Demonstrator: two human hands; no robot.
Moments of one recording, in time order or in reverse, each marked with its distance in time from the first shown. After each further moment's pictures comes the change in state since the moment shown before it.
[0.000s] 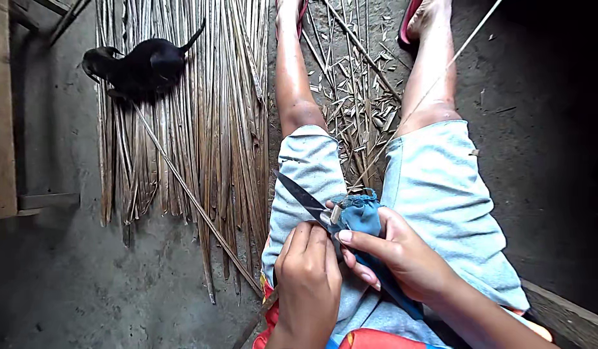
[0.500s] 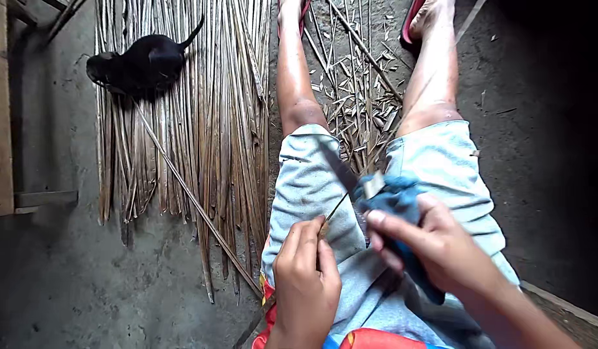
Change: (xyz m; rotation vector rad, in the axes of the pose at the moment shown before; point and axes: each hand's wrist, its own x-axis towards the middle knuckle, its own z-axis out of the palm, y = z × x) left_hand -0.005 -0.004 -0.002 -0.172 -0.026 -0.088; right_hand -0.007 -0.016 -0.019 -0.281 0.013 -0.272
